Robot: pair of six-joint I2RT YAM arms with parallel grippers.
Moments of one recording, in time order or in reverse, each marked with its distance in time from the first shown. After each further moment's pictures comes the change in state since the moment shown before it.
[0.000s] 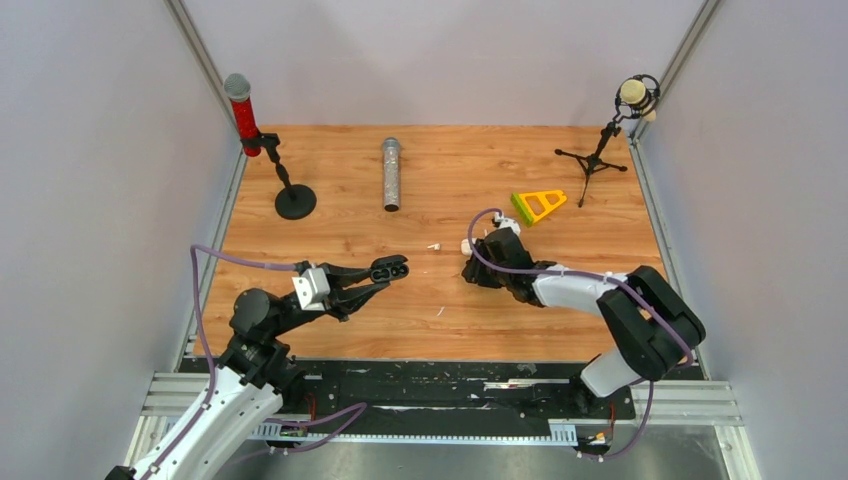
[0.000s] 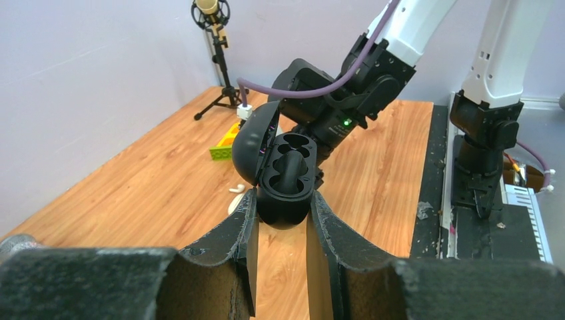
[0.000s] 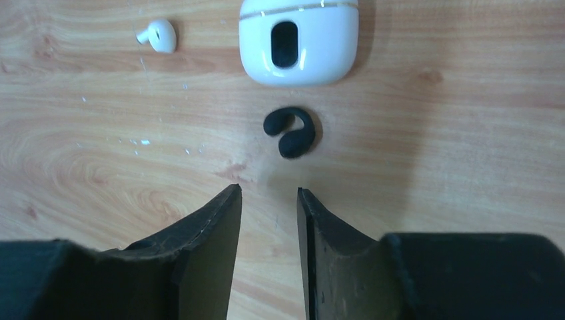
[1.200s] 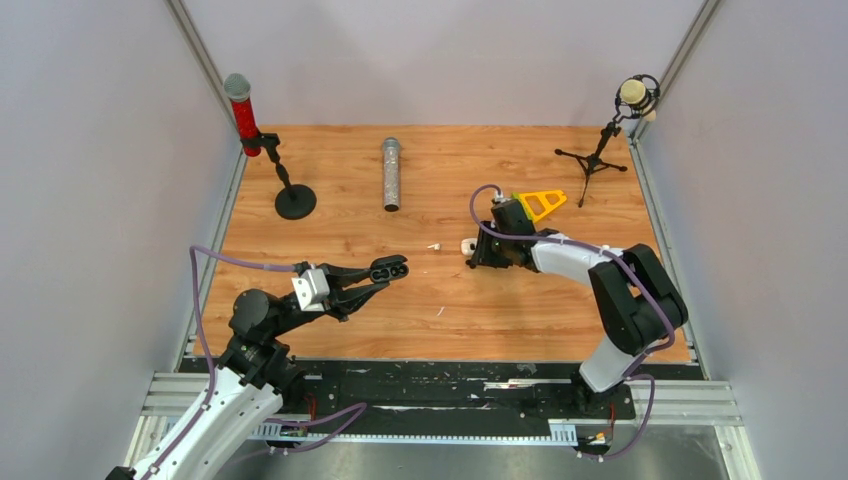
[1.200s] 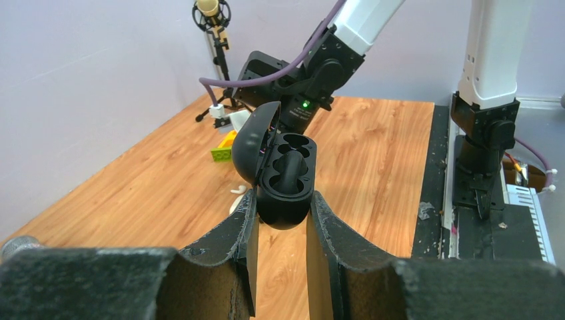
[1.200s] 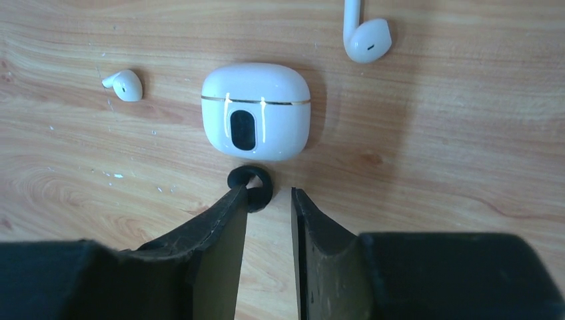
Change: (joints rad) left arm 0.000 -0.006 0.000 0.000 0.000 0.007; right arm -0.152 0.115 0.238 -0.275 -0.138 -0.175
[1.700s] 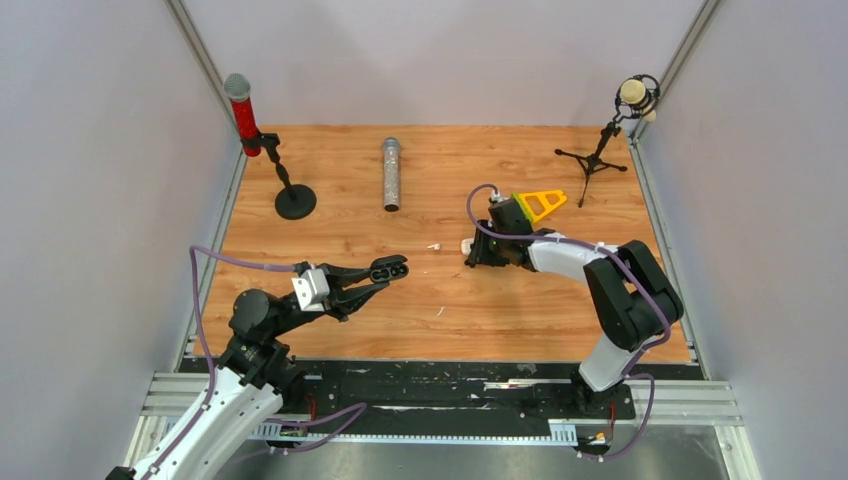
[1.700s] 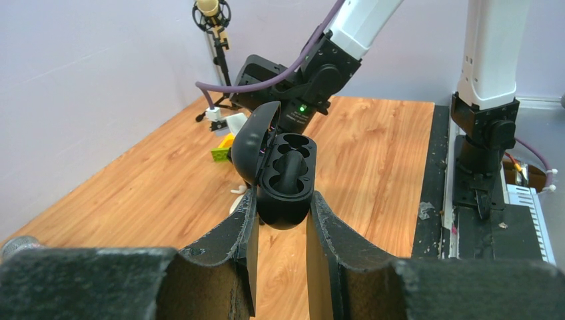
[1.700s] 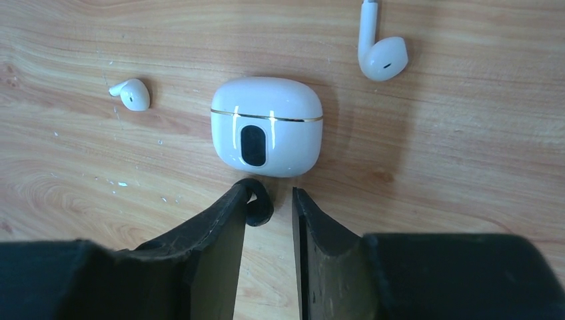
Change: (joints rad) left arm 0.000 0.000 0.000 0.000 0.000 0.000; right arm 0.010 0.038 0.014 0.039 -0.010 -0.004
